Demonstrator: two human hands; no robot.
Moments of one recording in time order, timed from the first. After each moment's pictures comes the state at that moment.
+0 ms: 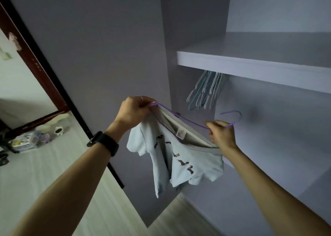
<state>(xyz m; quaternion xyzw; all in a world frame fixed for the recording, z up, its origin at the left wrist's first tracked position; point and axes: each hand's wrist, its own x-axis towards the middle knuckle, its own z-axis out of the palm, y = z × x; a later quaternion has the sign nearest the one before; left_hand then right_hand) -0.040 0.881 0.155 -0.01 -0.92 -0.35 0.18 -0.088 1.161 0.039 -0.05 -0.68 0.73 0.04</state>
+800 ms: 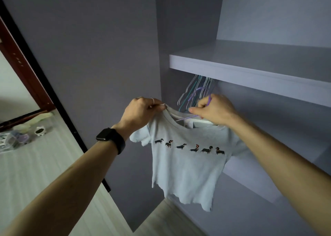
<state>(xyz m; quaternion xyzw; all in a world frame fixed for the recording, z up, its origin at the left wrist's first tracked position) -0.059 0.902 0.144 -0.08 -0.93 -0.28 0.21 -0.109 1.168 0.162 0.19 -0.94 0.26 0.11</state>
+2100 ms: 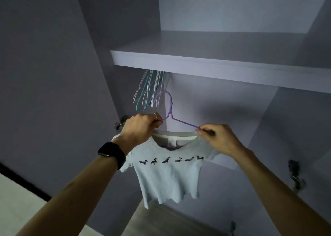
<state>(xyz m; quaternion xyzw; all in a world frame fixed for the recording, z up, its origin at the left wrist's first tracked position) -0.078 1.032 0.097 -0.19 -0.96 -0.16 0.10 -0.044 1.333 0.039 0.11 -0.92 0.35 0.13</state>
